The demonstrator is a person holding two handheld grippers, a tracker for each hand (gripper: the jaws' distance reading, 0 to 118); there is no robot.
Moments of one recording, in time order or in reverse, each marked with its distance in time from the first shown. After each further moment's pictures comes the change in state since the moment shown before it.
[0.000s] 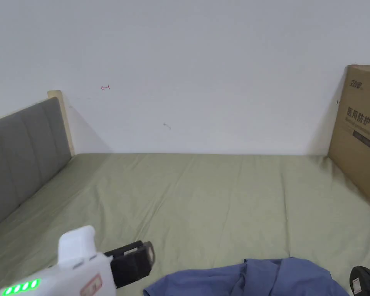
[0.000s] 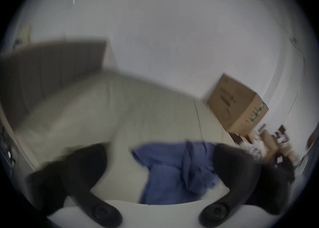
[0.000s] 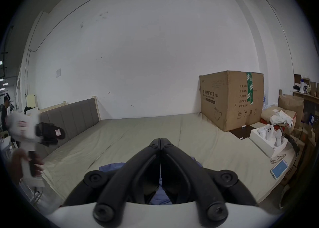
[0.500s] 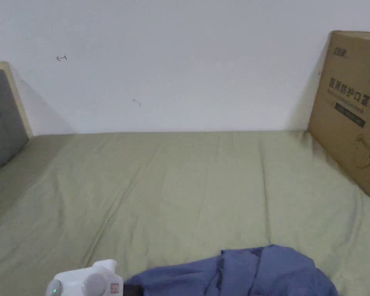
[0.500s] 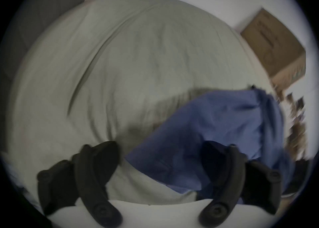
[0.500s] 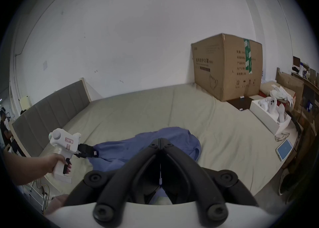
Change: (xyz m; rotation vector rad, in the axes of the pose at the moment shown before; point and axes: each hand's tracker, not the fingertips) left arm -0.043 -0.063 -0.259 -0.482 0.232 -0.190; right arm 0.045 -0.048 -0.068 -0.263 -0.068 -0.077
